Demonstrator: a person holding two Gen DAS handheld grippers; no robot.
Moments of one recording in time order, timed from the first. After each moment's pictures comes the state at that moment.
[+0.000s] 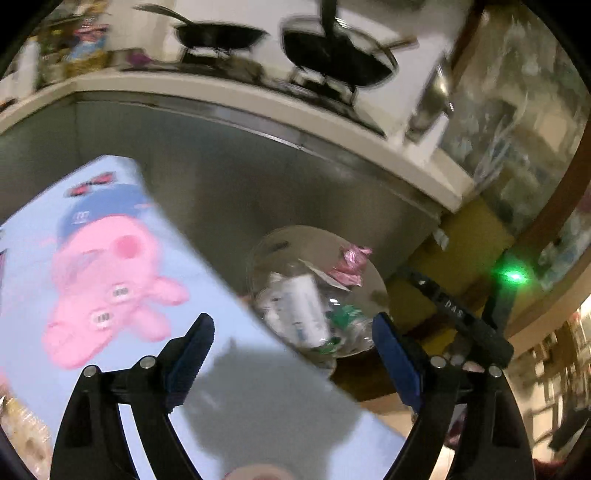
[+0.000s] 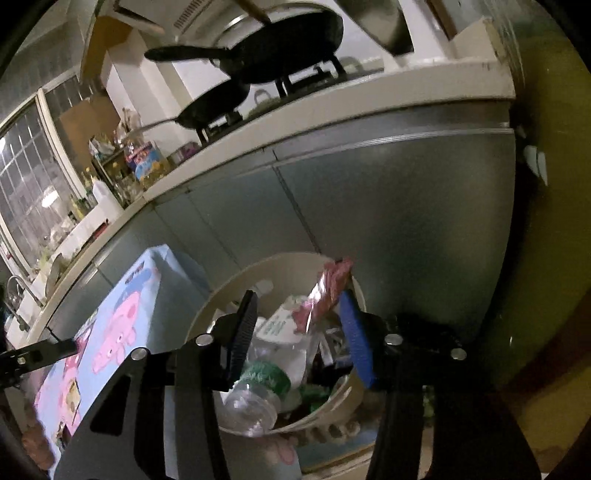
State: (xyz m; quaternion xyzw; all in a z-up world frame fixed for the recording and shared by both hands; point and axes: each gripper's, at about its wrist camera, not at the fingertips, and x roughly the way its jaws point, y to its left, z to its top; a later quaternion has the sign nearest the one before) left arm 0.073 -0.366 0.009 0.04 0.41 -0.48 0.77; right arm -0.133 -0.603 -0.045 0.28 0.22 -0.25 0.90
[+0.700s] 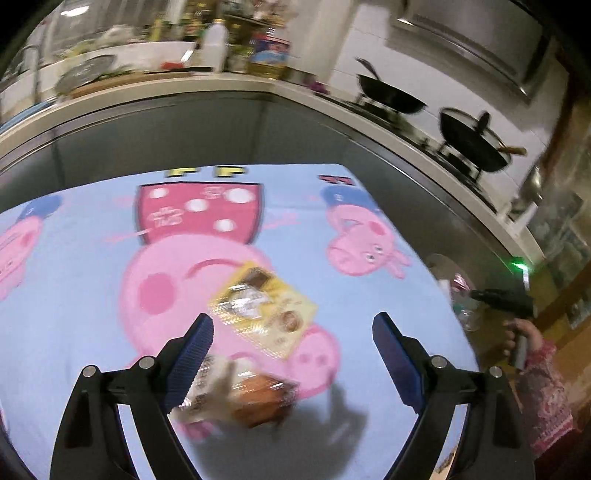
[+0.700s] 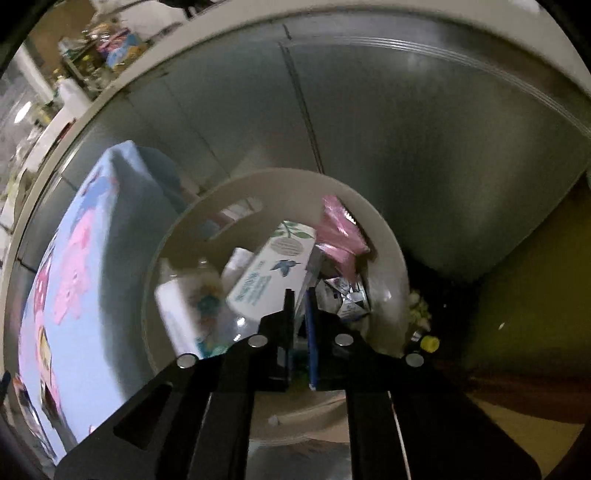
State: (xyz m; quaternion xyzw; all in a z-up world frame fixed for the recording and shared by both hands) left arm 0.087 -0.086 0.009 -0.04 0.41 -0.27 0.87; right arm -0.045 -0.612 -0.054 0.25 0.46 -0.21 0.83
